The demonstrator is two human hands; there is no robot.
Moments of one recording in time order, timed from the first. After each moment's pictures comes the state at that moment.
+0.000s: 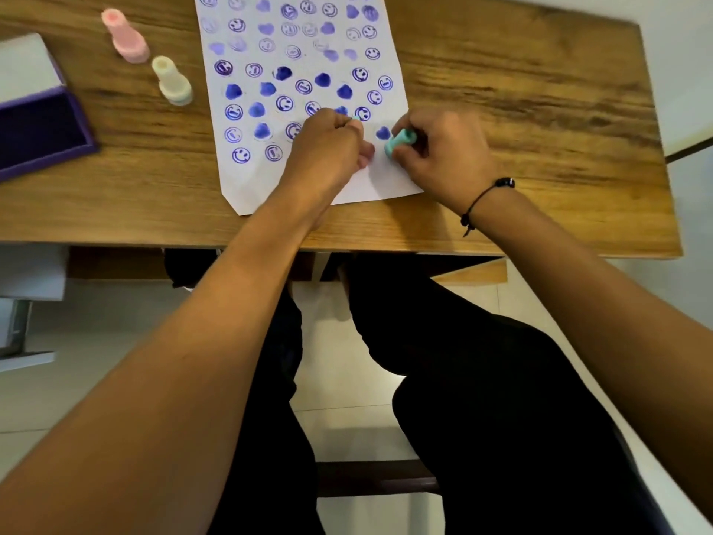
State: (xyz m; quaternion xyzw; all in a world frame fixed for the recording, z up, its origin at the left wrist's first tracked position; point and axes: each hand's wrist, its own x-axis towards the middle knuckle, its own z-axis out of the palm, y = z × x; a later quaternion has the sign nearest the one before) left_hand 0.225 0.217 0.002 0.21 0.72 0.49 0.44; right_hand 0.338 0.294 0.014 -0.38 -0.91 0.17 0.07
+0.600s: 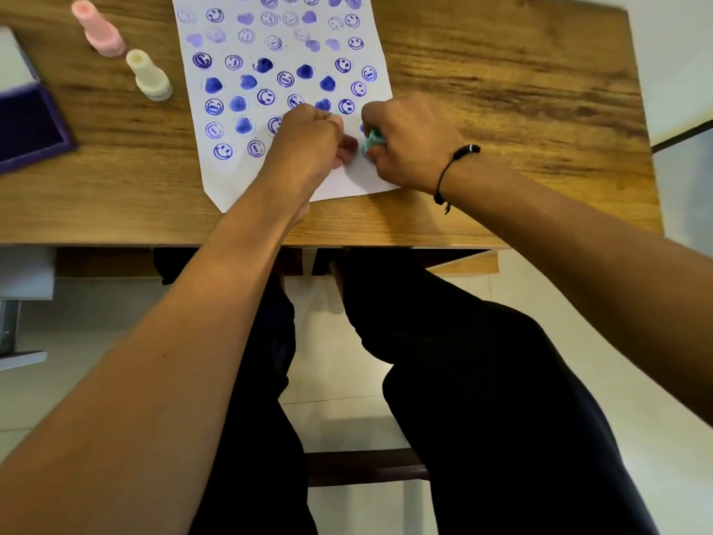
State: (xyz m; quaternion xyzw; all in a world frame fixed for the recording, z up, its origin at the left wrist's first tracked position) left_hand 0.221 0.222 0.000 0.19 0.72 0.49 0.46; right_hand 0.318 0.302 0.018 -0.30 -0.95 0.07 -0.07
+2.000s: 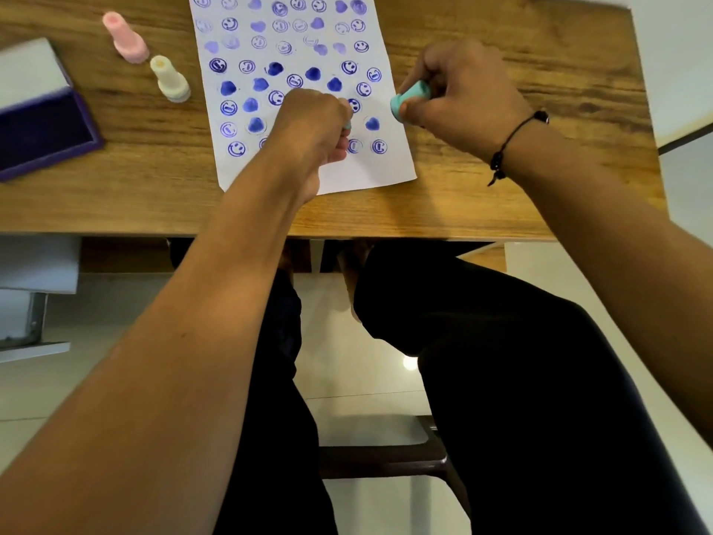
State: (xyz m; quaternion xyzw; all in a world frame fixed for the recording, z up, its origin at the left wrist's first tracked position) left_hand 0.227 0.216 0.042 0.11 0.74 0.48 0.47; right_hand 0.340 0.305 0.064 -0.40 -0.88 0.25 0.08
